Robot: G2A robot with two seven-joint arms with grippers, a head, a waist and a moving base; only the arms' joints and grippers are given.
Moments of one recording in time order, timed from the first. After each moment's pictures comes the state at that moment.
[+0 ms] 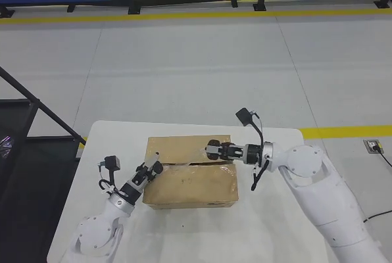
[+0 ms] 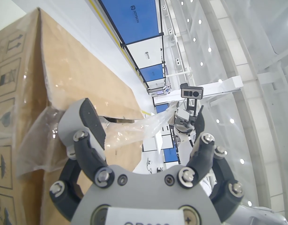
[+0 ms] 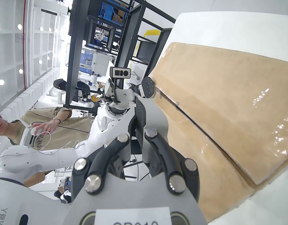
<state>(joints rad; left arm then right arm) 1.24 -1.26 -1.44 -1.62 -0.07 -0.27 -0.40 -0.61 -1.21 1.08 -1.35 0.09 -0.23 0.98</state>
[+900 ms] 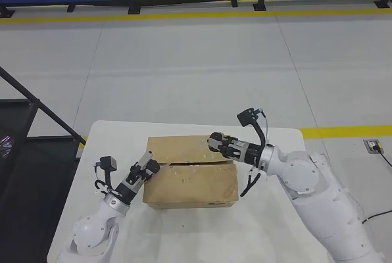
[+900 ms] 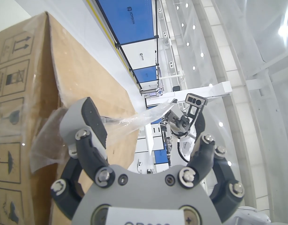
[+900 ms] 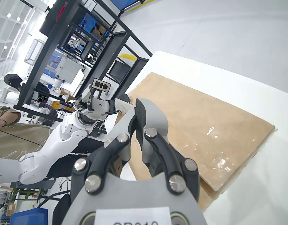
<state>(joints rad) 1.24 -1.25 -1.47 -1.60 -0.16 -0.28 -0.44 -0.69 -1.19 1.09 -1.50 -0.26 -0.28 0.71</state>
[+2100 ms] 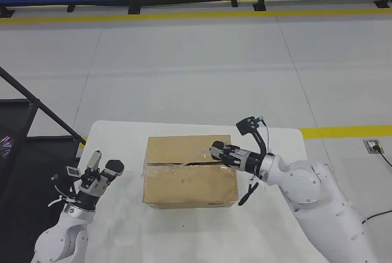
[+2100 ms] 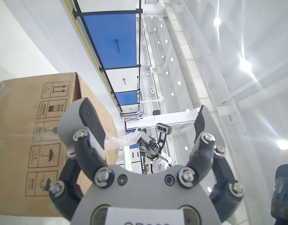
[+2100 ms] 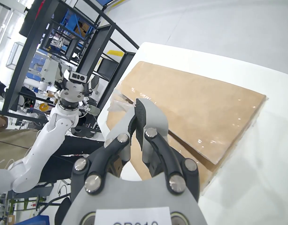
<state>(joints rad) 1.35 -1.23 -1.71 -1.61 -0.50 -0.32 -0.54 -0.77 -1.18 1.11 -1.63 -0.35 -0.20 0.75</state>
